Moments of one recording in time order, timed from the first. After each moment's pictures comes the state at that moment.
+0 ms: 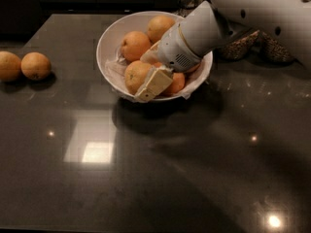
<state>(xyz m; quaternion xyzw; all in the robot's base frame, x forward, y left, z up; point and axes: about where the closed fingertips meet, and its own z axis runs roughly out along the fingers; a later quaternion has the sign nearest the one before) 0.541 0.013 0.909 -0.64 0.67 0.21 0.32</state>
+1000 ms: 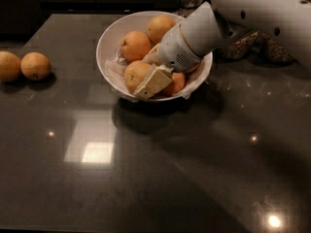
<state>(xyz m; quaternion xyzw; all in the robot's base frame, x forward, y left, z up) 0.542 0.014 0.905 -0.64 0.67 0.21 0.31</state>
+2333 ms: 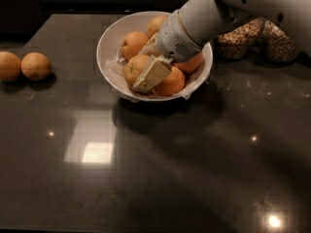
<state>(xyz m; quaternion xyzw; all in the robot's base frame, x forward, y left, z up) 0.544 0.013 0.933 -0.65 0.66 0.19 0.32</state>
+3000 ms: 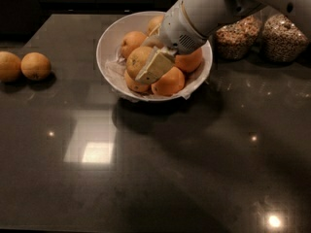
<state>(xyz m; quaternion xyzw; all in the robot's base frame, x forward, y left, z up) 0.547 0.009 0.952 -0.65 0.66 0.17 0.33</state>
